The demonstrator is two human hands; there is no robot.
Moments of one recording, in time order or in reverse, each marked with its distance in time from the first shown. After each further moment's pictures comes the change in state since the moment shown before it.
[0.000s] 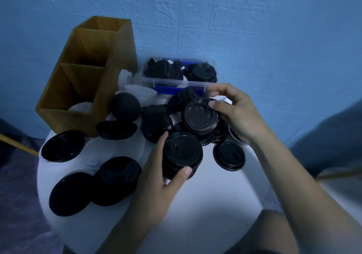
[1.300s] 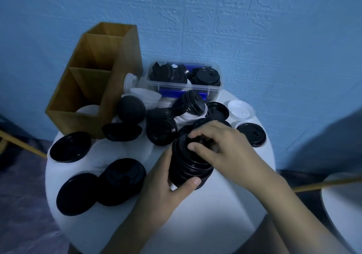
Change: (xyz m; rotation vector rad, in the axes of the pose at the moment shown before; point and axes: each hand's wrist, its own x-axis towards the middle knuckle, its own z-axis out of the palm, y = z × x) left_hand -0.002 0.001 0.000 -0.066 -0.103 0.017; right_hand -0.076 -0.017 0.040 -0.907 -0.166 -0.212
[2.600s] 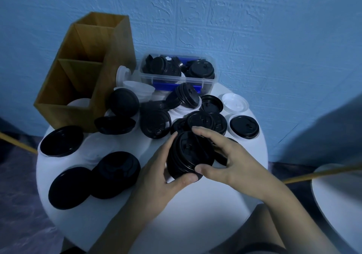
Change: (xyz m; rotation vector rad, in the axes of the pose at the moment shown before) left_hand 0.000 0.004 0.001 -0.005 -0.065 0.007; right_hand -0.042 0.022 0.004 0.464 -0.191 0.117
